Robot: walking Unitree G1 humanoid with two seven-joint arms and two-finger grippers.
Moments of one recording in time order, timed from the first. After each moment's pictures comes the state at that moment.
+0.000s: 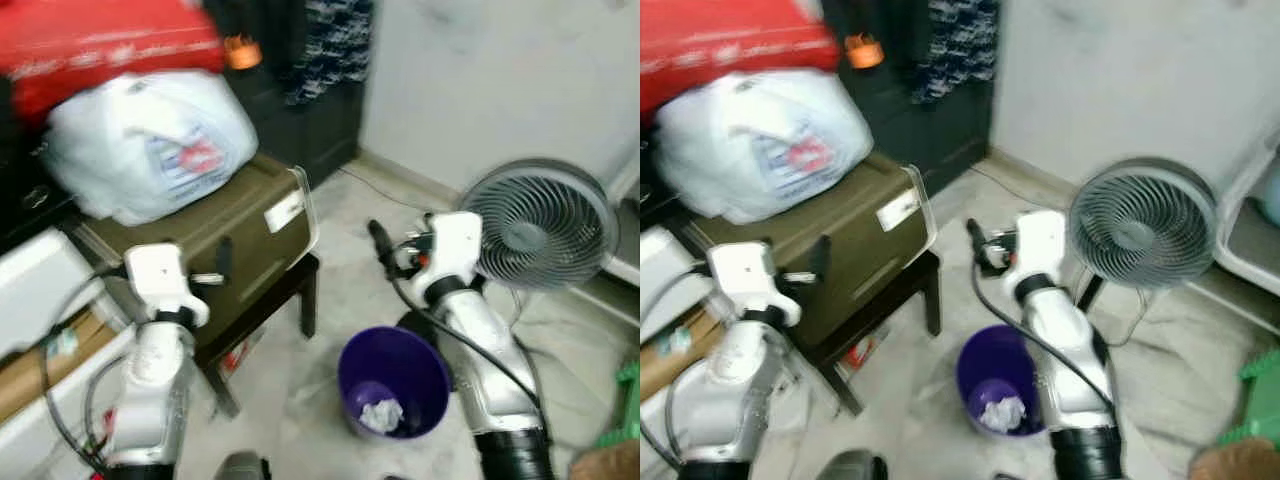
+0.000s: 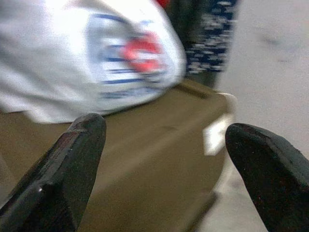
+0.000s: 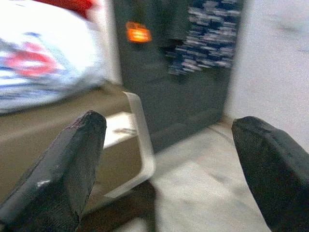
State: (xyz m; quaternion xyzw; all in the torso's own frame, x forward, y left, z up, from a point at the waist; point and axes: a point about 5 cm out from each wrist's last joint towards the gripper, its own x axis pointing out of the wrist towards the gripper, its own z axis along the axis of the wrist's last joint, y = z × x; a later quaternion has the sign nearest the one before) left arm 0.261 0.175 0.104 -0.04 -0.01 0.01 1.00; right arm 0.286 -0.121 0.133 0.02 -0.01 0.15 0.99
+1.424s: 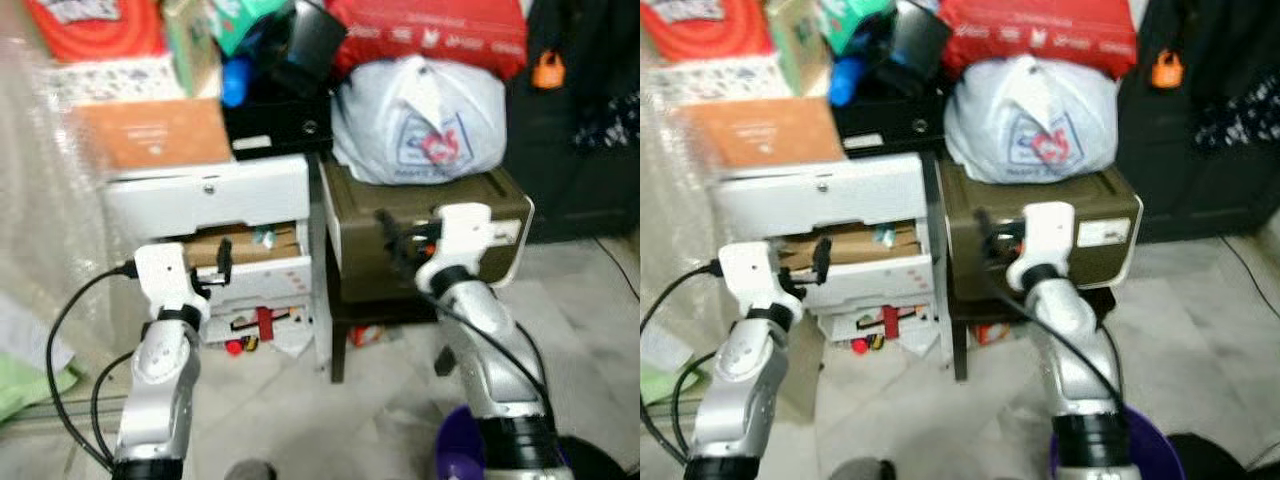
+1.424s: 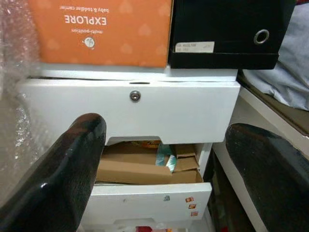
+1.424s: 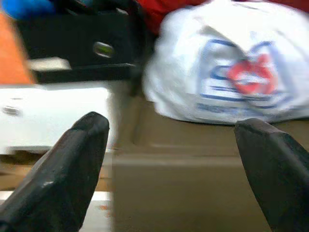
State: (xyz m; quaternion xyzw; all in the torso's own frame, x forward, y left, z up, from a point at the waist) left arm 0.267 0.168 0.103 -0.04 0.00 0.02 1.00; right arm 0.301 -0.144 0.136 0.00 0.00 0.06 1.00
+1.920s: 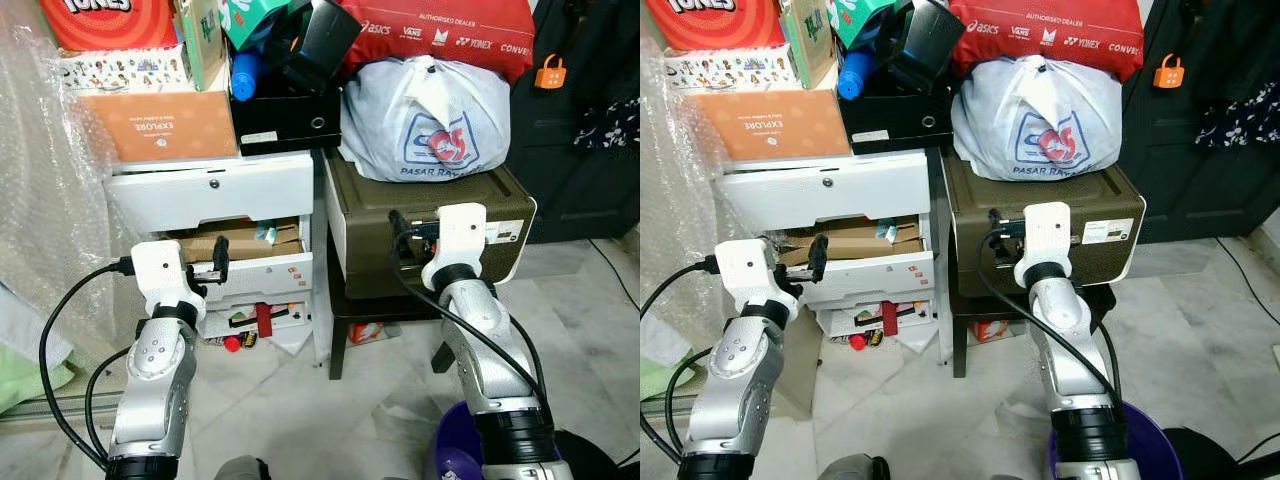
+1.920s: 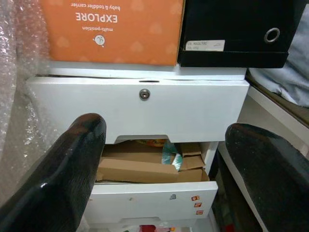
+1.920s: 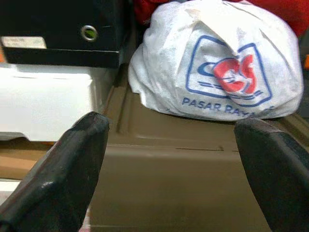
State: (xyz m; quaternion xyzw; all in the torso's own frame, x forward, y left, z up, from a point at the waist) left arm 0.267 0.171 0.104 -0.03 0.00 0.01 1.00; right arm 0.301 -0.143 0.132 -0.04 0.00 0.05 1.00
